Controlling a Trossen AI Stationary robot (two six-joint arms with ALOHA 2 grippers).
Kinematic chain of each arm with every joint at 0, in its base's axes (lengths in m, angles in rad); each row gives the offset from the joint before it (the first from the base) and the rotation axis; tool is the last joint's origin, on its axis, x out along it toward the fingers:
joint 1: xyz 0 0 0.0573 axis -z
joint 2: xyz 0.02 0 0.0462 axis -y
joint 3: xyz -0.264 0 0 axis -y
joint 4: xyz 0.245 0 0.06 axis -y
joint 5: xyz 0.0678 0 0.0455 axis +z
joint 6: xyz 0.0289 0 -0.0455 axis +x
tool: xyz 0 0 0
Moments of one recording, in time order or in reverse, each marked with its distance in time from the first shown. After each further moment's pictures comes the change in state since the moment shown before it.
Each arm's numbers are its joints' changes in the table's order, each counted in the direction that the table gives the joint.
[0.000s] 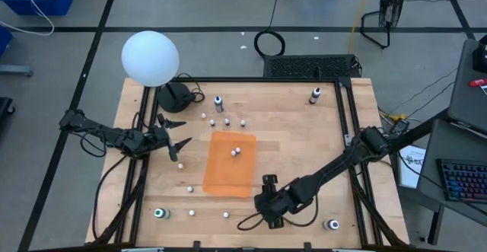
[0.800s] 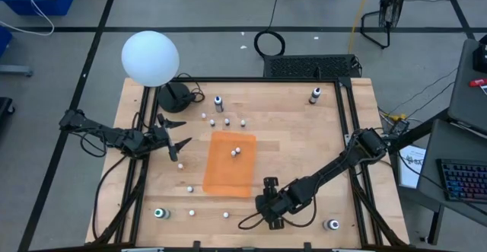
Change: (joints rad) left arm 0.000 0.000 0.000 0.000 0.000 0.000; right arm 0.003 -0.027 -0.068 0.106 0.054 0.041
